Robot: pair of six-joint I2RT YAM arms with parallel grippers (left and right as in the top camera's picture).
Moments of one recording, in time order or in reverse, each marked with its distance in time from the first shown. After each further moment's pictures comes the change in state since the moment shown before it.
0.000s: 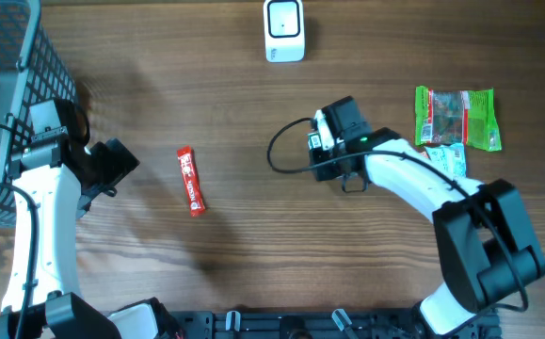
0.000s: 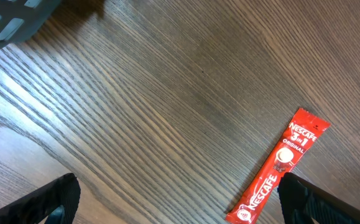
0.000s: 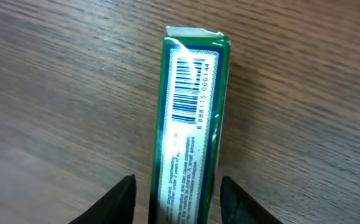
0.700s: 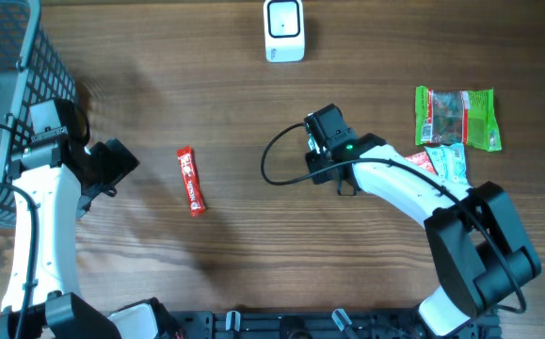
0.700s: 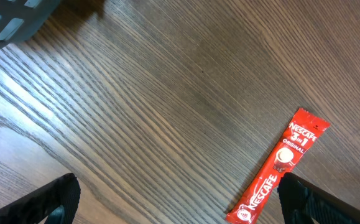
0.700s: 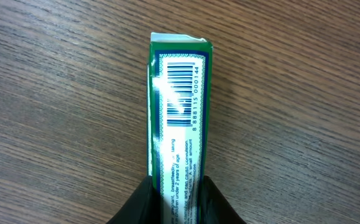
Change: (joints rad) left arm 0.000 0.000 0.000 0.000 0.000 0.000; right arm 0.053 0.000 0.000 0.003 0.182 0.005
